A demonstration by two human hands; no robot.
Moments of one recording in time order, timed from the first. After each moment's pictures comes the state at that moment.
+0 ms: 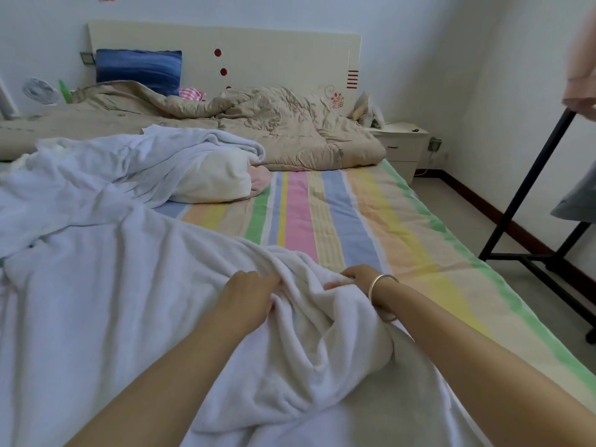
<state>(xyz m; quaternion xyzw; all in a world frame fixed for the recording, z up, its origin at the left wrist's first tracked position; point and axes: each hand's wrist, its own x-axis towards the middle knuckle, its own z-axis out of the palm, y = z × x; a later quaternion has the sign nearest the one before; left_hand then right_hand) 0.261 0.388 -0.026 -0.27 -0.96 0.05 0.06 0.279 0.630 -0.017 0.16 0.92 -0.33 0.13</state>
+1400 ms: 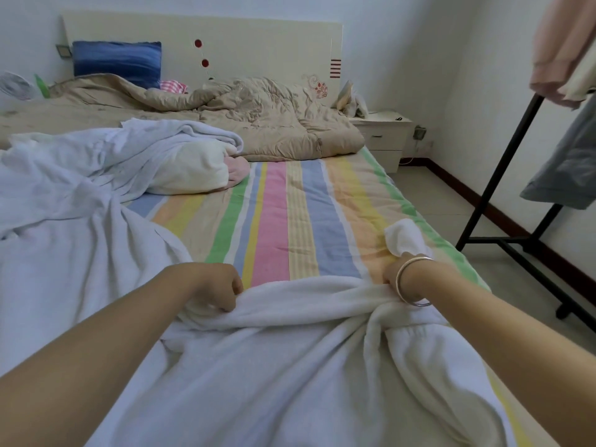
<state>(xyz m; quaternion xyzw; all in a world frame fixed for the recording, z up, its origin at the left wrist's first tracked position) 0.264 0.392 0.020 -0.22 -0.92 -0.02 -0.31 0.357 0.702 0.028 0.11 0.94 0.20 0.26</state>
